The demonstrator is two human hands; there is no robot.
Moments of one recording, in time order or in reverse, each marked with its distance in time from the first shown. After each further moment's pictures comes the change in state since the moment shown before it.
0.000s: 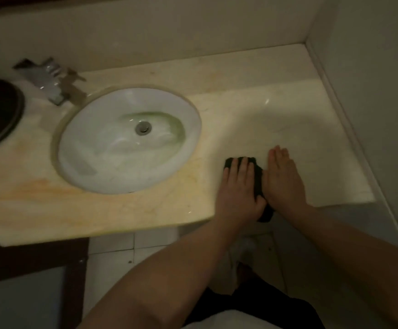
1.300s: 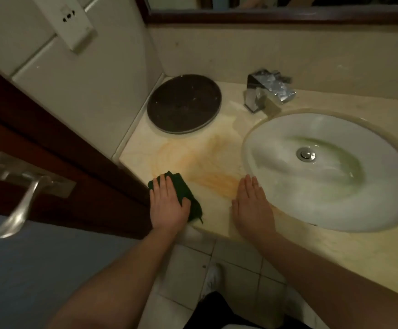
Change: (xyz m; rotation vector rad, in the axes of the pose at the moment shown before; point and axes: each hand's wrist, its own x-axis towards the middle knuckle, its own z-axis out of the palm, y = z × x) left_hand -0.264 -0.502 -0.146 0.137 0.158 -0.888; right_hand -0.025 -0.493 0.120 0.012 -0.121 -0.472
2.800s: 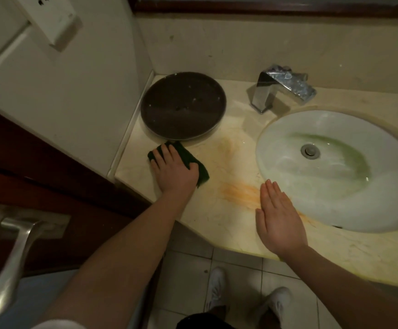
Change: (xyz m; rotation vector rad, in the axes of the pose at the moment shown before) left_hand 0.137 0.005 -0.019 -0.028 -0.018 0.007; right_hand 0.002 -0.009 0.007 -0.148 0.081 0.077
